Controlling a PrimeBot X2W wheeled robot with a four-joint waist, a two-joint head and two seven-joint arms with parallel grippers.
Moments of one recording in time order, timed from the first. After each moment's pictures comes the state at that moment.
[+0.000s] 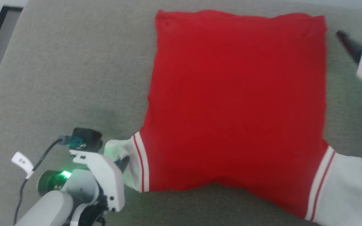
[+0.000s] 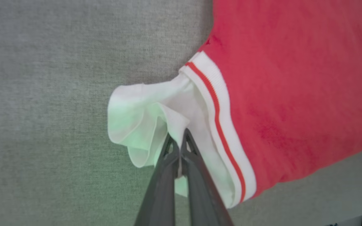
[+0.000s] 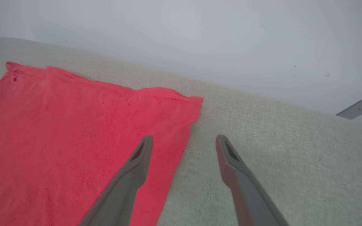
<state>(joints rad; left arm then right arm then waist) -0.26 0.57 -0.51 -0.13 -0.84 0.32 0.54 -0.85 -0.50 0.20 0.48 0.57 0.13 0.52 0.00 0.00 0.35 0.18</state>
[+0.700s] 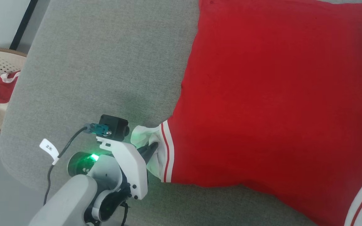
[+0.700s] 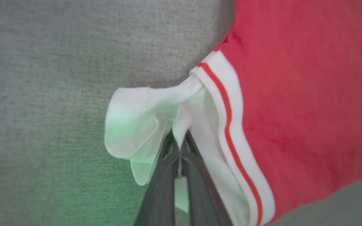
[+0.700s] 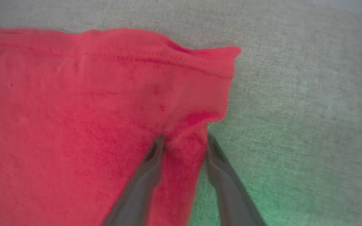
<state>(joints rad) -0.39 0.44 -0.58 0.01 -0.84 0.21 0.47 -1.18 -0.48 0.23 1.06 0.53 0.13 0.74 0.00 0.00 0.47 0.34</state>
